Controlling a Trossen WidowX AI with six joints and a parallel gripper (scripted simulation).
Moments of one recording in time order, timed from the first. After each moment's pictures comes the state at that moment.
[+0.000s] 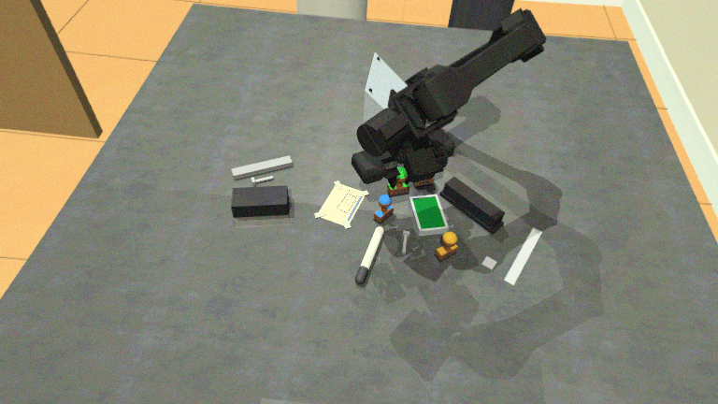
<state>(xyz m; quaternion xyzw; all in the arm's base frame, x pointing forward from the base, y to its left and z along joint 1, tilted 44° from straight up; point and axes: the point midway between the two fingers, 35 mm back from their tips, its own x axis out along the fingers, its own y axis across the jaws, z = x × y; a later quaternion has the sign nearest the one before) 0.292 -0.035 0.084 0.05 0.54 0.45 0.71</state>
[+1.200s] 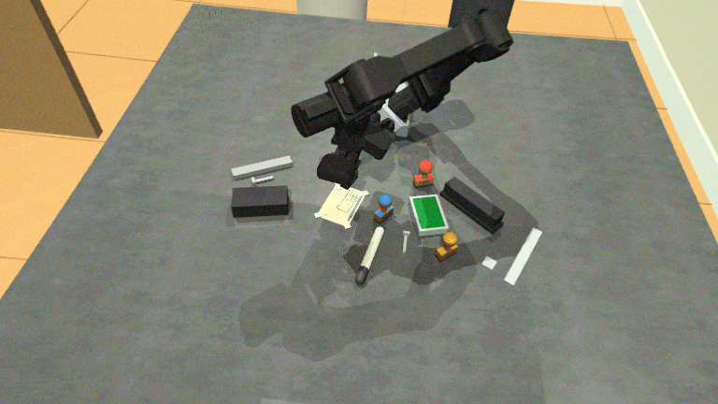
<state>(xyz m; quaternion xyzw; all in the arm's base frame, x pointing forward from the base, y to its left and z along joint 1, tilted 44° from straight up) 0.281 -0.106 0.013 -0.23 0.32 0.62 0.68</state>
